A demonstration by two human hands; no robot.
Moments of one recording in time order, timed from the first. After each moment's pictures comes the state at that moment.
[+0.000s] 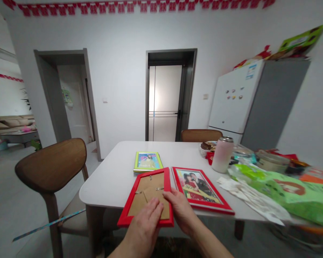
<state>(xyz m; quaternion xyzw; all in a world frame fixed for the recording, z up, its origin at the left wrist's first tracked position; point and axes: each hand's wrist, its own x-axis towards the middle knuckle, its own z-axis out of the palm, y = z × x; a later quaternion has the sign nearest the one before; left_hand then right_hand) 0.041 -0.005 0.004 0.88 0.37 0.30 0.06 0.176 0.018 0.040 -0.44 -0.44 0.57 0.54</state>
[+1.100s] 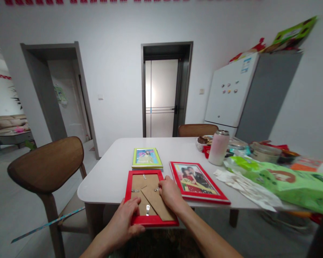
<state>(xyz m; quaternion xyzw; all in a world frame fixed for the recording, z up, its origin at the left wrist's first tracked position) -0.018 0.008 0.005 0.83 0.46 0.24 0.22 0.183 0.072 0.007 -0.64 -0.74 0.01 0.20</state>
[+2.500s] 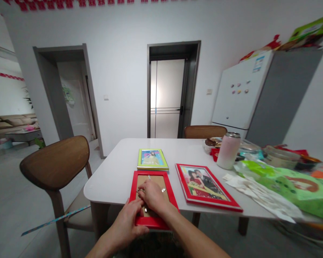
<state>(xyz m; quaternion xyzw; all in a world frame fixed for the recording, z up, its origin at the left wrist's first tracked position) -0.021 0.014 0.000 0.82 0.45 0.28 0.21 0.112 0.077 0.013 -0.51 -0.82 0.09 0.23</state>
